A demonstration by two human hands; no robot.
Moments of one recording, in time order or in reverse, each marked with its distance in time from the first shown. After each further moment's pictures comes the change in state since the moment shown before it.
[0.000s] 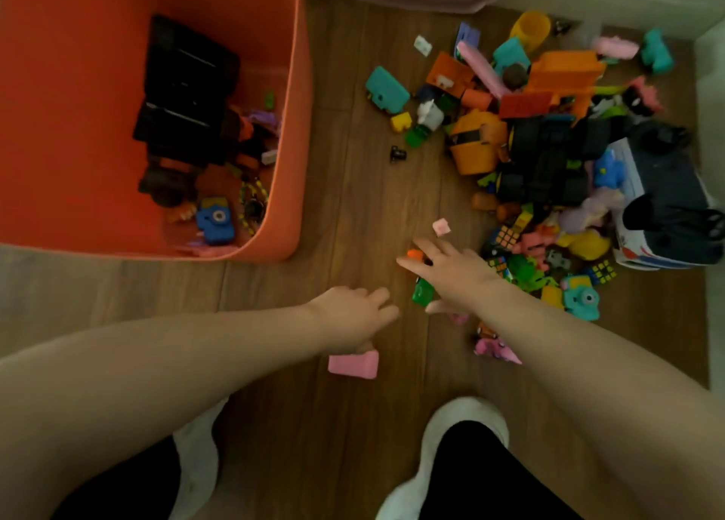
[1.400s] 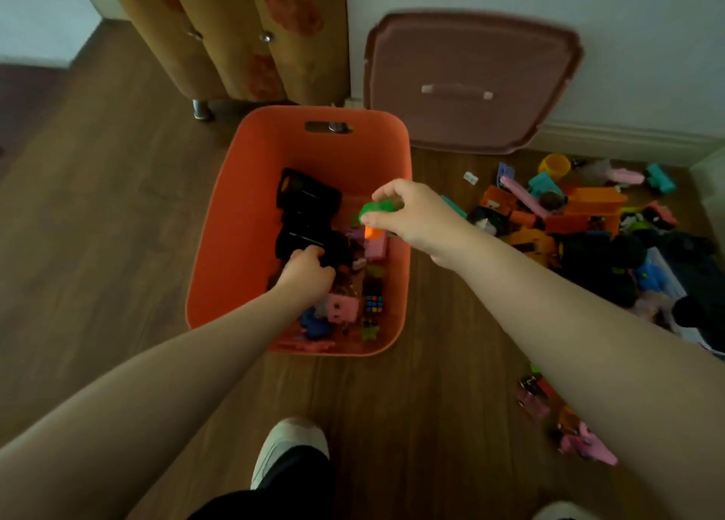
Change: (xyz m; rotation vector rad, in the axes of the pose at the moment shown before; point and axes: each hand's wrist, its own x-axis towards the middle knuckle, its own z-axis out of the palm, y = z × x) left_hand -0.120 -0.173 -0.052 -0.984 0.601 -0.874; right_hand 0.013 -0.112 -0.269 1.205 0.591 0.014
